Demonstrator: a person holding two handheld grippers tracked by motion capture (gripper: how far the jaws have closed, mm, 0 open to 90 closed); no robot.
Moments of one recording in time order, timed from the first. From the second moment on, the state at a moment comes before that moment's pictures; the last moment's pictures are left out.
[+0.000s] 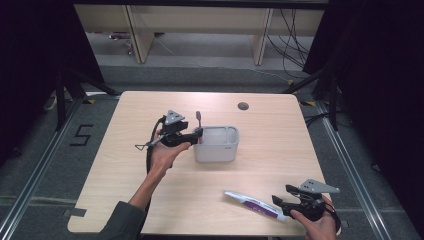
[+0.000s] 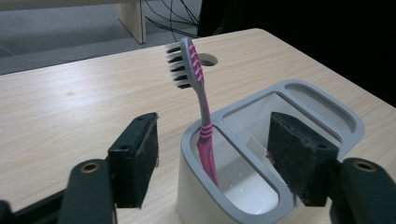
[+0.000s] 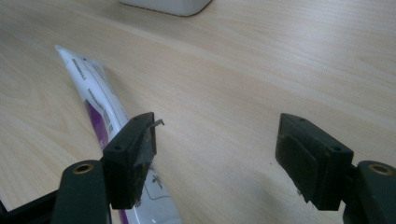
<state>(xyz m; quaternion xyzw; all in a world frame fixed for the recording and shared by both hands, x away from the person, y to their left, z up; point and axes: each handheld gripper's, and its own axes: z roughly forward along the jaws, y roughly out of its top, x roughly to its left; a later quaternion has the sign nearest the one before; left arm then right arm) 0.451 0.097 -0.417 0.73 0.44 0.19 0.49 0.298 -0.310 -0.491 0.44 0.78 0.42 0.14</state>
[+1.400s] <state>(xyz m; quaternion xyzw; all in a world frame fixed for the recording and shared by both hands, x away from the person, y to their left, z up) 0.385 0.143 -0.425 0.75 0.41 0.16 0.49 0.298 -0.310 -0.491 0.44 0.79 0.42 0.12</state>
